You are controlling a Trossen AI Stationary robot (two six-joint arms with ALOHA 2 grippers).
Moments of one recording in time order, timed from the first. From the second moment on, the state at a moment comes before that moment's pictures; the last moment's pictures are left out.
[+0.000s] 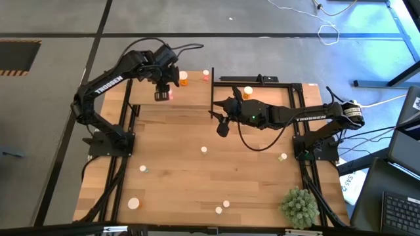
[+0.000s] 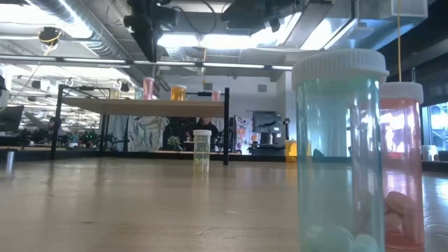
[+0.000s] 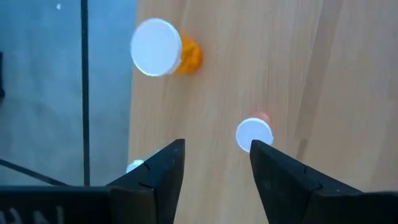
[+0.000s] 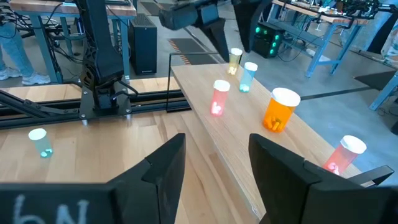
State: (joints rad) left arm 0.60 1.49 1.68 -1.28 -0.26 0.55; right arm 0.00 1.48 1.15 0.08 0.39 -0.01
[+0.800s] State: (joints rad) left arm 0.57 1.28 1.79 -1.47 -0.20 0.26; right arm 0.00 1.48 1.15 0.08 0.39 -0.01
